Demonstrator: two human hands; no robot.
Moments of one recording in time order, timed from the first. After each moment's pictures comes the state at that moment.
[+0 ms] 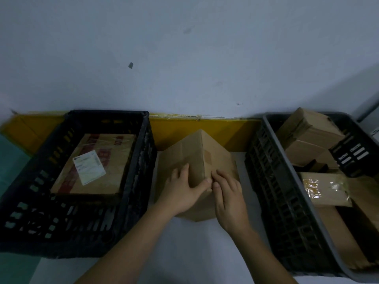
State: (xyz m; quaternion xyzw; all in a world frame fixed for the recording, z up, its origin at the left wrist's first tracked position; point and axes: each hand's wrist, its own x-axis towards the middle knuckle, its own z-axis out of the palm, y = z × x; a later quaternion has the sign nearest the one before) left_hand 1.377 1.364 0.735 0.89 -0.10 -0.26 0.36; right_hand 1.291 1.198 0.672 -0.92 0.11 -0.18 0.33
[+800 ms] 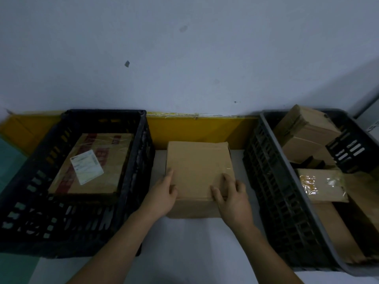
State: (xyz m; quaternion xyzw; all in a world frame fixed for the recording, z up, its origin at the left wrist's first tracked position) left_hand 1.385 1.412 0.694 0.89 -0.12 -0.23 0.36; right_hand 1.289 1.176 0.645 -0.92 0.23 -0.06 0.31
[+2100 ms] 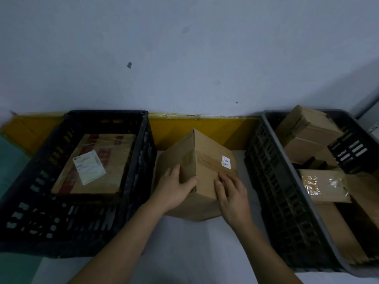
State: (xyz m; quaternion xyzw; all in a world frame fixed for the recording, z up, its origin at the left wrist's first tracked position) left_hand 1.387 1.386 0.733 0.88 -0.08 -0.28 0.39; right_hand 1.294 1.185 0.661 -0.91 0.22 -0.10 0.35
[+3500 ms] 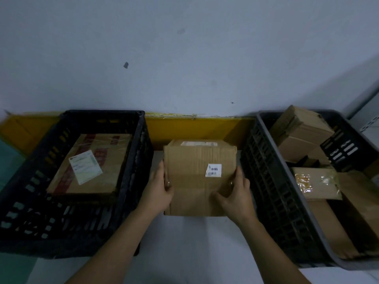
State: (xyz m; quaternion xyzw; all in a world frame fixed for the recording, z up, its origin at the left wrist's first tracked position) left_hand 1.385 1.414 0.695 0.88 -0.10 -0.15 0.43; right_hand 1.286 1.167 0.674 -0.87 0.27 -0.05 0.40
